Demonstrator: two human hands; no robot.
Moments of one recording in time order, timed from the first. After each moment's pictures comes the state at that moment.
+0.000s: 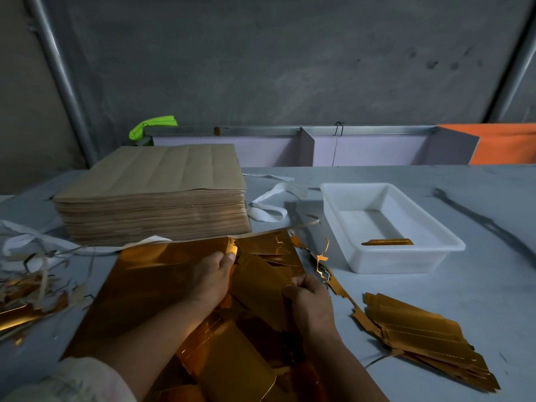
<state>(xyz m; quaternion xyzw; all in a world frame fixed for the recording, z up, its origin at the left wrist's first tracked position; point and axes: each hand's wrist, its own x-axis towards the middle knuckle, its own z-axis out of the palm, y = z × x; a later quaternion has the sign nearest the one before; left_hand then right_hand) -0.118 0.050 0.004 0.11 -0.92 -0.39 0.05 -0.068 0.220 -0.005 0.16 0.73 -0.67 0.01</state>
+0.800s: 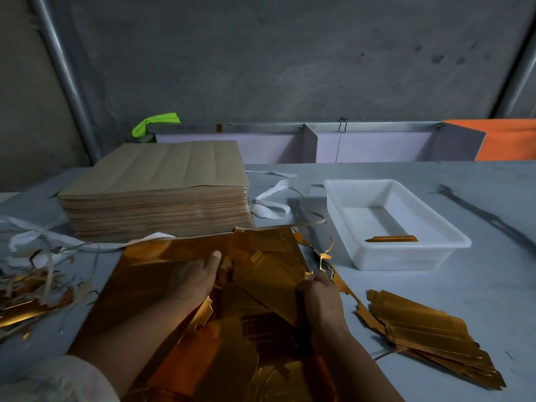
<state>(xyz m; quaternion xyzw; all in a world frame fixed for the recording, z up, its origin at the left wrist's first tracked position) -0.105 0.022 0.014 0.12 -0.94 -0.32 -0.02 -0.077 0.231 -0.008 0.21 0.71 -0.67 0.04</state>
